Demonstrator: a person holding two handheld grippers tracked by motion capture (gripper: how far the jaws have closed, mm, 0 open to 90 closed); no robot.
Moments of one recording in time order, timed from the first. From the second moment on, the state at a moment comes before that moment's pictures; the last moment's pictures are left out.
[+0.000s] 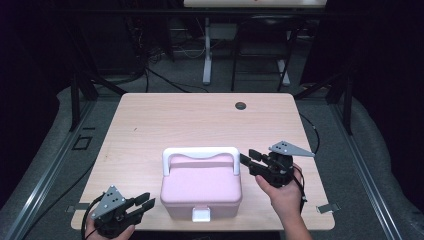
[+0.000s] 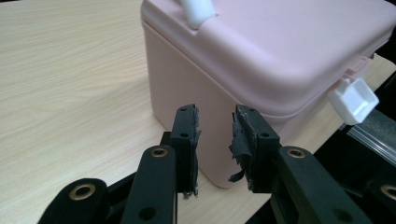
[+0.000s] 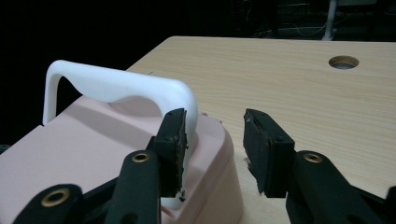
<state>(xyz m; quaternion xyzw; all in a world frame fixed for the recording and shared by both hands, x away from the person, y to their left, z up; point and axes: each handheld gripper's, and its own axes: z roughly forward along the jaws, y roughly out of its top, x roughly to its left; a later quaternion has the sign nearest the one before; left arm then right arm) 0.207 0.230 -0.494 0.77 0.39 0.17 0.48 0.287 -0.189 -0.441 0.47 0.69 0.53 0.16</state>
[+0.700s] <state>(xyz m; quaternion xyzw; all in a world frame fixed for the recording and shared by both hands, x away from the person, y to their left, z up) 0.255 0.235 -0.487 0.76 0.41 0.19 0.47 0.289 -0.197 -0.451 0.48 0.69 0.50 0.19</state>
